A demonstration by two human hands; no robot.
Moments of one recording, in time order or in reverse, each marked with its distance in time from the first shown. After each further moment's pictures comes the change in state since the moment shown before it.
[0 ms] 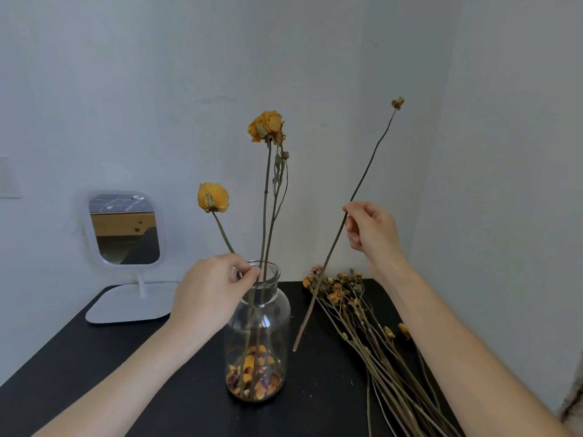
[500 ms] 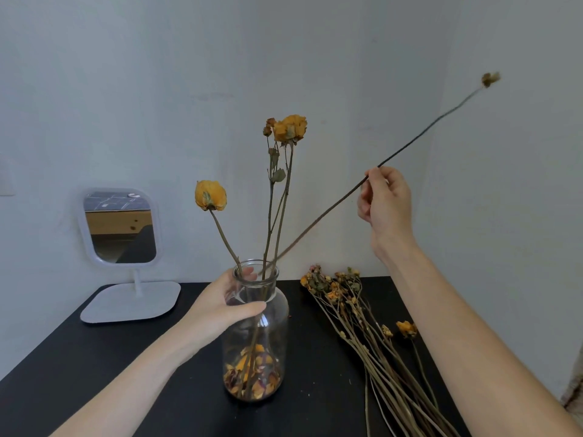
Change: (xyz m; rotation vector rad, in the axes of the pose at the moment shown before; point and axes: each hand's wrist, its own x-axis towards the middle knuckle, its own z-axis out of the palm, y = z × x) left_hand -0.010 -0.035 0.025 -0.617 -0.433 -0.268; right_hand 0.009 -0.029 0.005 0.141 0.151 -0.188
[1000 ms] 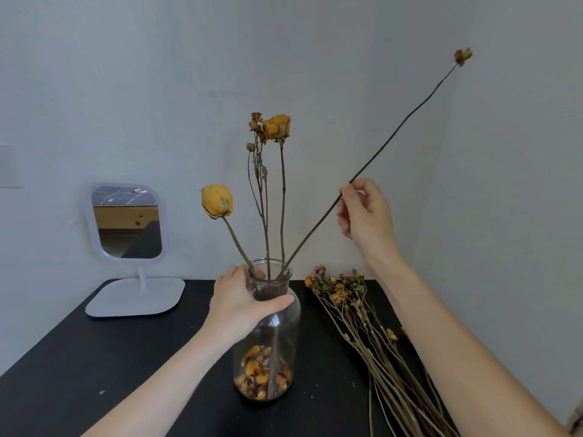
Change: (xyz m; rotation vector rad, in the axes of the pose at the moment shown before) left_hand 0.009 0.010 0.025 0.308 0.291 0.026; right_hand -0.016 0.017 0.016 -0.211 -0.209 -0.014
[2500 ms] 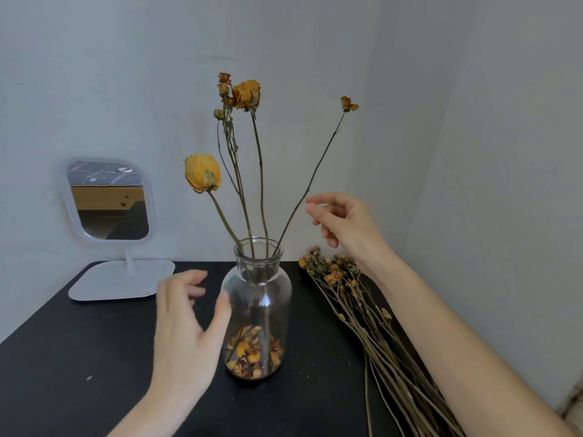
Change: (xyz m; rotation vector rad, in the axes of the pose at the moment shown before) left_hand -0.064 -0.027 -0.016 -0.083 0.396 0.156; right_hand -0.012 0.035 0.001 -0.115 -0.216 0.167
